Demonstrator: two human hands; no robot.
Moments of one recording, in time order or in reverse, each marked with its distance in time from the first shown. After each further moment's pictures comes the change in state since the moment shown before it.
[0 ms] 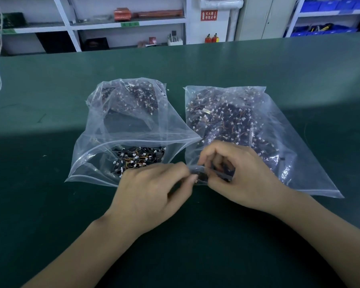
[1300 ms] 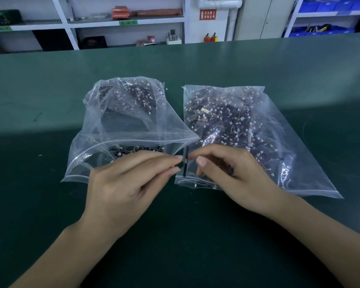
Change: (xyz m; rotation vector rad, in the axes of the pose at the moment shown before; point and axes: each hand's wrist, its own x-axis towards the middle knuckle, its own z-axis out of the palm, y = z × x) left_hand -0.006 -0.015 -0.021 -0.217 0.241 0.018; right_hand -0.004 -0.004 0.007 0.213 0.002 0.149
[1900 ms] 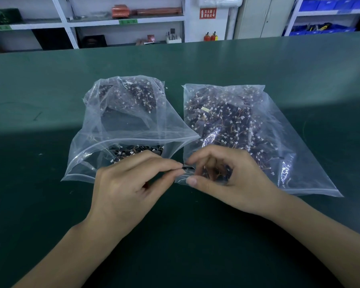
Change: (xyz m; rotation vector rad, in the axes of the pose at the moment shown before) left_hand -0.002 0.002 0.006 -0.030 -0.036 -0.069; right_hand -0.002 -0.001 0.004 0.040 -0.022 -0.051
